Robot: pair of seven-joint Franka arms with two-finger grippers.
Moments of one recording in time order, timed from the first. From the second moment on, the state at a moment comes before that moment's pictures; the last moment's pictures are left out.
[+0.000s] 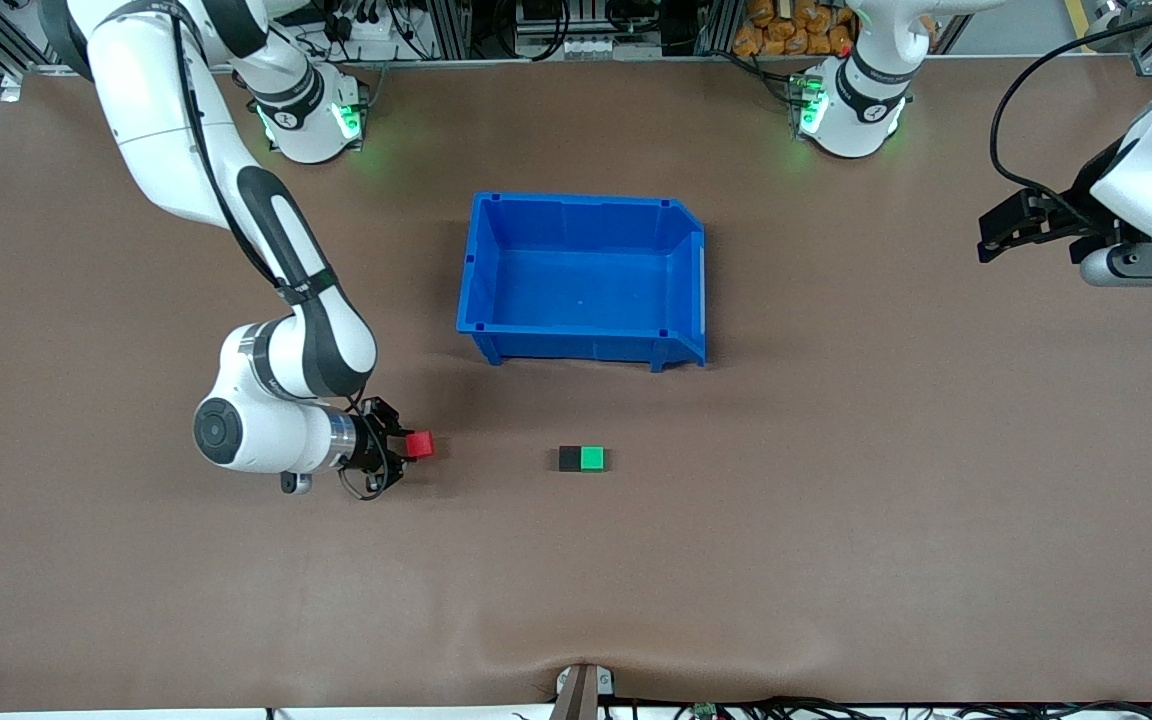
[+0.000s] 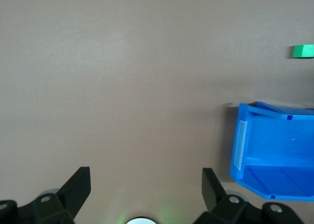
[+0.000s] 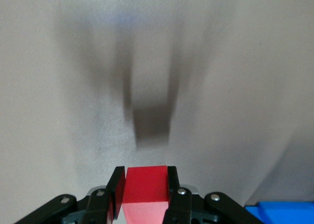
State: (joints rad) left arm 0.00 0.02 -0.15 -1.51 0.03 1.51 -0.11; right arm 0.28 0.75 -0.01 -1.50 0.42 2.15 1.49
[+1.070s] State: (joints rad) left arm 0.00 0.02 -0.15 -1.51 0.03 1.52 -0.11; right arm 0.33 0.80 -0.01 -1.44 0.51 2.21 1.52
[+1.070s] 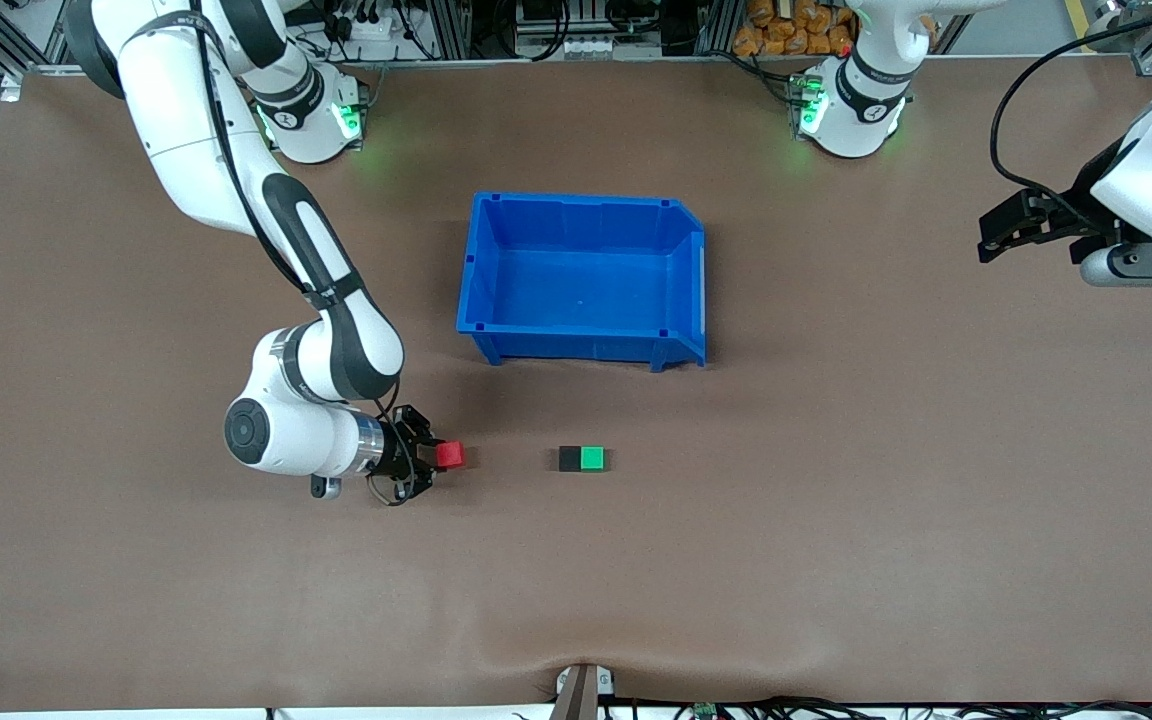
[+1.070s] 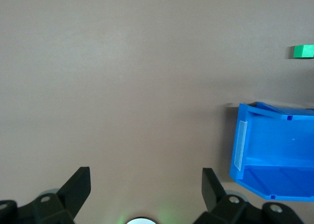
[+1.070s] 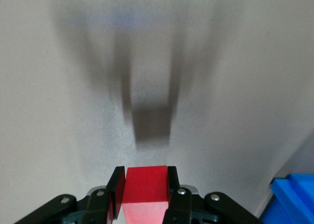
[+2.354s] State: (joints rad) left arm 0.01 0.02 -0.15 -1.51 0.03 1.52 -0.11; right arm 0.41 0.90 -0.01 -1.33 0.53 2.27 1.63
